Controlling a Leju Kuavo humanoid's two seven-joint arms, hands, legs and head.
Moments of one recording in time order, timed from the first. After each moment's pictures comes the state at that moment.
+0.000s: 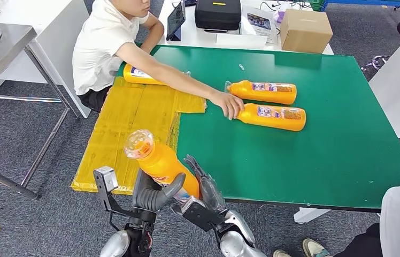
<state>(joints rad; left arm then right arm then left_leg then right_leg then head) 0.00 -0.18 -0.53 -1.50 0.69 0.32 -0.29 -0.16 0.13 0.65 -1.08 0.42 -0.29 -0.49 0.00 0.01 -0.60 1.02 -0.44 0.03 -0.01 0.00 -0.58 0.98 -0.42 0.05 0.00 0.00</state>
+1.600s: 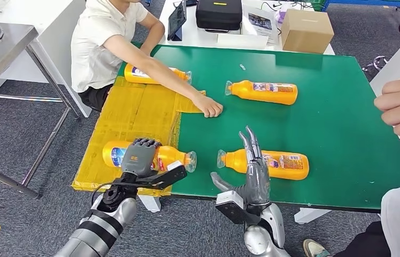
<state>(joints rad) -0.38 -0.10 -0.38 -0.93 -0.96 0.36 0.08 -0.05 0.10 0.37 -1.38 0.65 -0.61 -0.56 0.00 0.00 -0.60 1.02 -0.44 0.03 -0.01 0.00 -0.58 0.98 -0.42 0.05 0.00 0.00</state>
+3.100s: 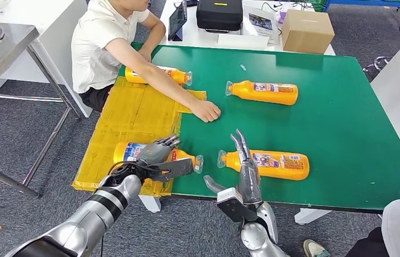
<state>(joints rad) -0.58 -0.14 -0.42 -0.65 -0.71 0.05 -0.09 -0.09 0.13 0.37 -1.28 0.52 -0.52 -0.64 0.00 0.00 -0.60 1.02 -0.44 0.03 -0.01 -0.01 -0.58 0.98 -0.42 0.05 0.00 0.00</state>
